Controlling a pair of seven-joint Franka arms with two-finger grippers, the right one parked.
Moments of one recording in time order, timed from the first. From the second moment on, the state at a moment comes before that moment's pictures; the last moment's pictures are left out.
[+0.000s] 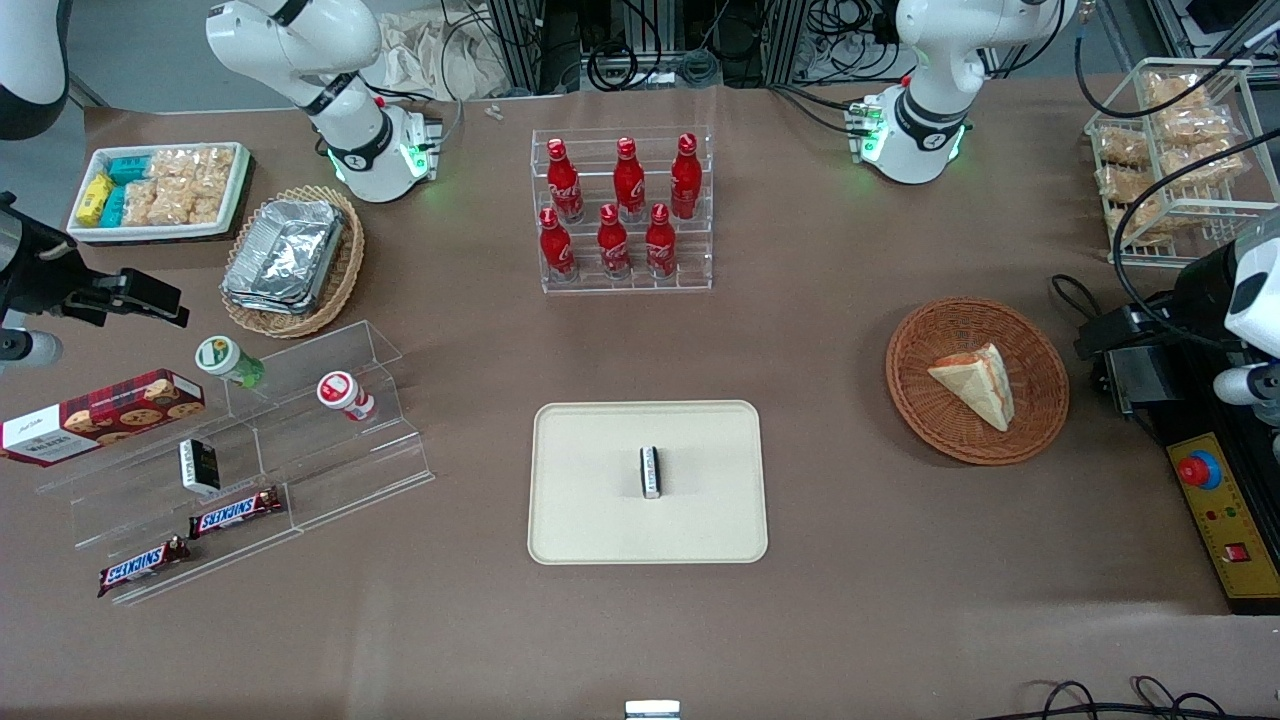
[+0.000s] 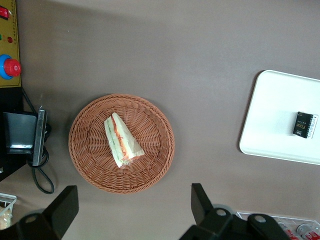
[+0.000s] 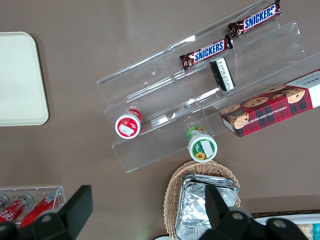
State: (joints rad) arm 0.06 0.18 -0.09 -1.38 -0.05 1.53 -0.21
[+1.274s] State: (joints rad) arm 0.03 0.07 -0.07 -2.15 0.02 2.21 -0.83
